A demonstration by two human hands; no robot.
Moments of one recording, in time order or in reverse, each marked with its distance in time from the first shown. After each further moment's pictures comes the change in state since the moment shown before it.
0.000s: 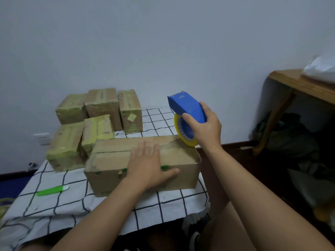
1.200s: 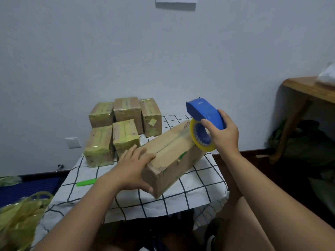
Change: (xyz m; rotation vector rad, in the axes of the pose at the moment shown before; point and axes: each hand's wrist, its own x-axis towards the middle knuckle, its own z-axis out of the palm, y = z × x) left_hand -0.060 -0.110 -0.029 0.000 -0.078 0.169; right_hand -0.038 -0.014 -0.006 0.150 0.037 -0.010
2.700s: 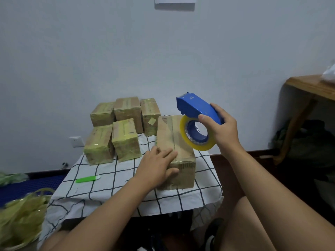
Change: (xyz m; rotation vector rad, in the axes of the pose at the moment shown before) left_hand 0.033 0.072 0.028 0.117 0.322 0.099; right_hand -0.003 -0.024 -0.020 0.274 -0.185 -0.031
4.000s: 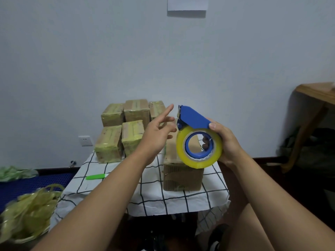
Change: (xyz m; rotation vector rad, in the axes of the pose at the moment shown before) left_hand 0.012 -0.003 -0.093 -1.414 0.366 -0.276; right_hand -0.008 0.008 0.008 0.378 -0.484 0.276
